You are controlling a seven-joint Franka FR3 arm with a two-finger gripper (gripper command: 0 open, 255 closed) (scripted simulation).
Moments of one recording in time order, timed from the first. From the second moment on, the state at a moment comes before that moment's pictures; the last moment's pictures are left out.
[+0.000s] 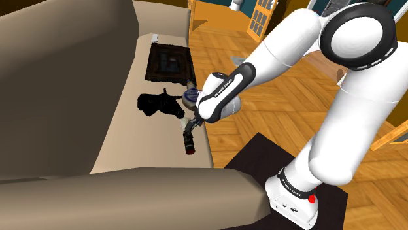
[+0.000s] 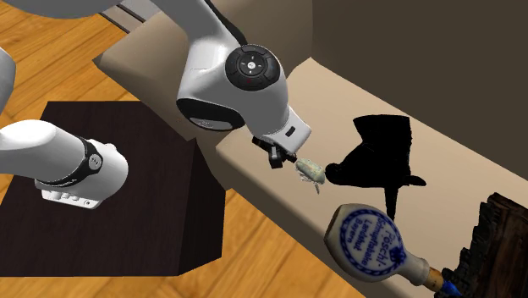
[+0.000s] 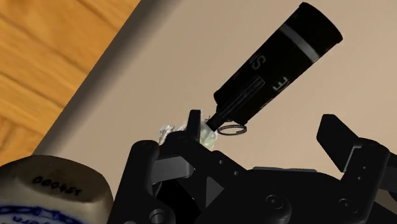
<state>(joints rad) 0.04 0.25 0.11 -2.53 0.30 2.93 -0.21</state>
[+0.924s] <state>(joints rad) 0.02 0.50 0.16 -2.41 0.34 3.07 -0.25</state>
